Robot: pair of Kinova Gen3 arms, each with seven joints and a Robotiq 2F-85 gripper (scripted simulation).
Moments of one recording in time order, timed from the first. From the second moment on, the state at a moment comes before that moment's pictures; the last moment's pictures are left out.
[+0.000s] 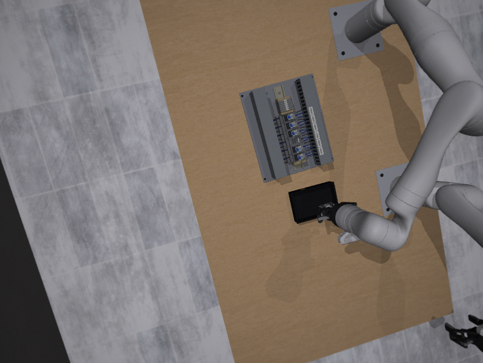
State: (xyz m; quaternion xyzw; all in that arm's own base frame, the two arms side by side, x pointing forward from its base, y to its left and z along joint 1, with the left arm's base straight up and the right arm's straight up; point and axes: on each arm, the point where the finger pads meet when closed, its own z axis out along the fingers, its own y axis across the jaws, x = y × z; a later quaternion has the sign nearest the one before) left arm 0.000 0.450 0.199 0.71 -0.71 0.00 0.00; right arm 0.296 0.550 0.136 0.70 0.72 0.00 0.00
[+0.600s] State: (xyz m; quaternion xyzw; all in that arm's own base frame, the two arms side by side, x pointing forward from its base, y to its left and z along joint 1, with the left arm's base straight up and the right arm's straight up) left arm 0.000 0.450 0.199 0.71 -0.71 0.00 0.00; right arm 0.296 0.550 0.112 0.70 0.72 0.00 0.00
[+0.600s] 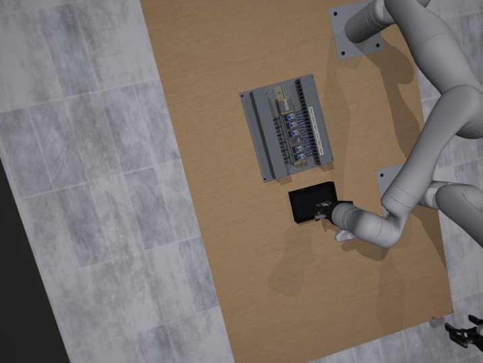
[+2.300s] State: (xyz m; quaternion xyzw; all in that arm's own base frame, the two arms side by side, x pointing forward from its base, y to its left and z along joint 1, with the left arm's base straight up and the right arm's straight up) left arm 0.000 0.450 0.199 0.71 -0.71 0.00 0.00; right arm 0.296 0.550 0.036 0.70 0.72 0.00 0.00
